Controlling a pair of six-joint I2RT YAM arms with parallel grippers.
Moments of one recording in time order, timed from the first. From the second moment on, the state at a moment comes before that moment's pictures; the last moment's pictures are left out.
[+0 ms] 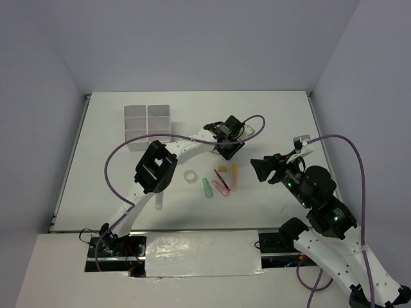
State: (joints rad) left arm -0.80 2.40 2.03 -0.63 0.03 0.07; right arm 0.57 0.42 0.75 -0.44 0.09 0.40
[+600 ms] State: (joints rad) left arm -0.80 2.39 2.02 -0.62 0.01 0.04; right arm 0.57 0.42 0.75 -0.44 0.06 0.39
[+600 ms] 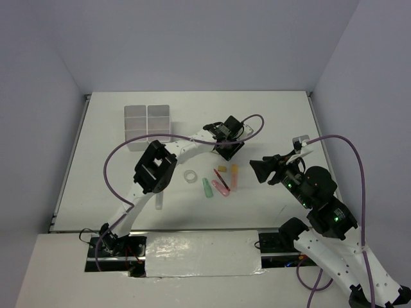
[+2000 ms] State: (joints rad) left arm -0.61 1.01 1.11 -0.37 -0.22 -0.46; right arm 0.59 1.18 0.79 -0.38 -0.04 0.22
